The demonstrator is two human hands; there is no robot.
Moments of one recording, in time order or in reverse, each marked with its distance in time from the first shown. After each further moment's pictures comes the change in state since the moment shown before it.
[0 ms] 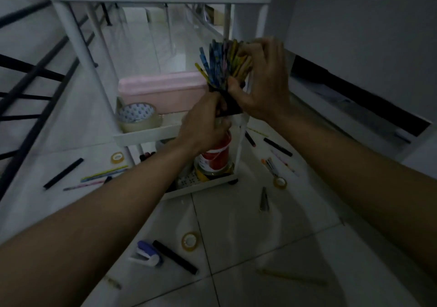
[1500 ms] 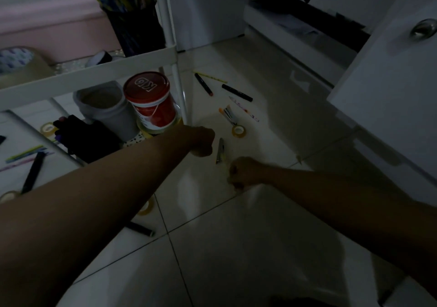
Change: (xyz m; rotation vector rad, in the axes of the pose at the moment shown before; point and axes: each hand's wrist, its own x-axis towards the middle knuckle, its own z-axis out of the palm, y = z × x) left_hand -0.045 0.033 0.174 0.542 -1.280 -0.280; right_hand -0.296 0.048 -0.054 0.357 -1.602 1.008
